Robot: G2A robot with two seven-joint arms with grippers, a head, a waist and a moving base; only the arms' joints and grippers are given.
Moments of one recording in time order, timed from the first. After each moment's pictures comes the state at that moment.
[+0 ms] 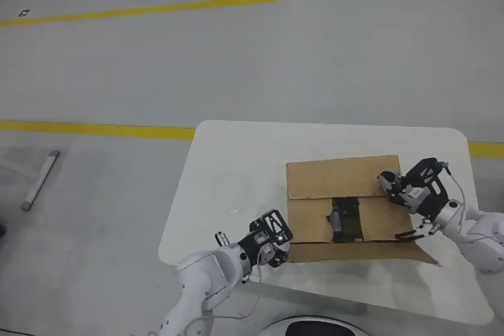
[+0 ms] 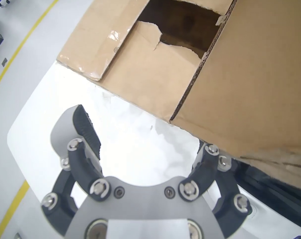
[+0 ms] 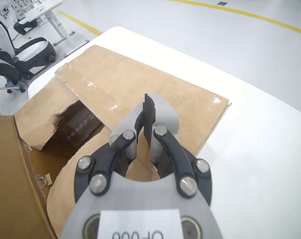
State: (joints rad) left arm 1.35 -1.37 -1.24 -1.91 1.60 -0.77 -0.56; right arm -1.35 -1.06 1.58 -1.58 -0.94 -0.61 0.26
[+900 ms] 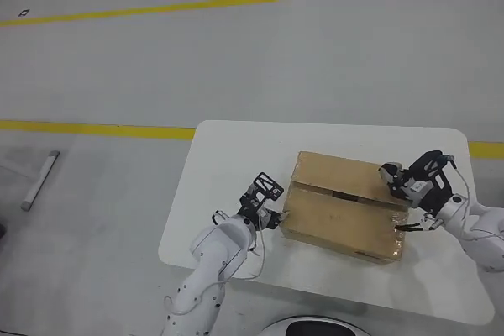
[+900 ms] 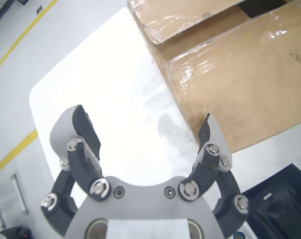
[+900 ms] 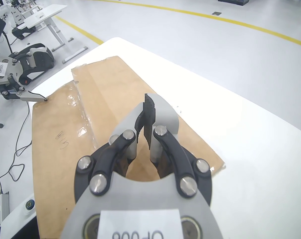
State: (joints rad) left arm 1.14 -1.39 -1.14 -1.70 1.58 -0.36 -0.69; right arm -1.35 -1.05 1.59 -1.66 -0.92 -0.56 0.29
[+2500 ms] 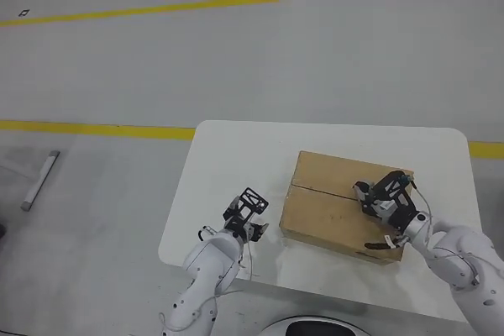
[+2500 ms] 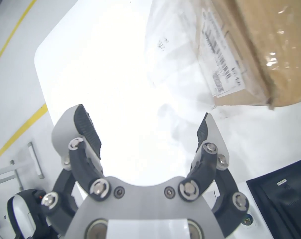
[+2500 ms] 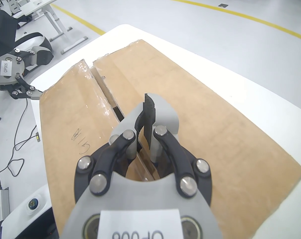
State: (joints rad) left arm 1.24 -1.36 -1.19 -1.72 1.74 -0.32 -0.72; right arm -1.41 -1.08 1.43 -1.73 -1.03 -0.39 0.24
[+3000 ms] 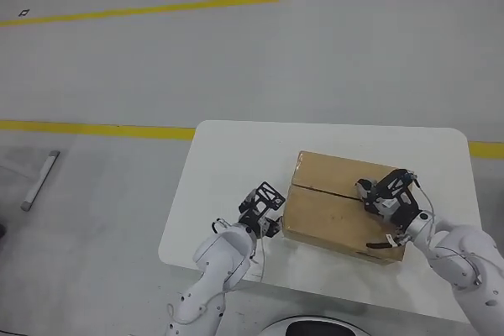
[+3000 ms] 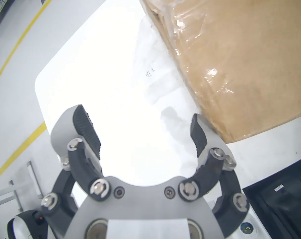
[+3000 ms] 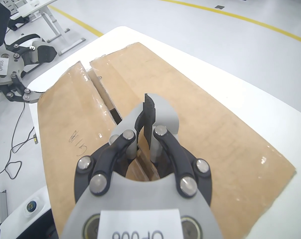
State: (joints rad) left arm 1.18 -1.37 -1.11 -1.72 1.64 -0.35 -0.69; right arm -1.41 -1.08 1.45 -1.74 -1.04 -0.38 0.24
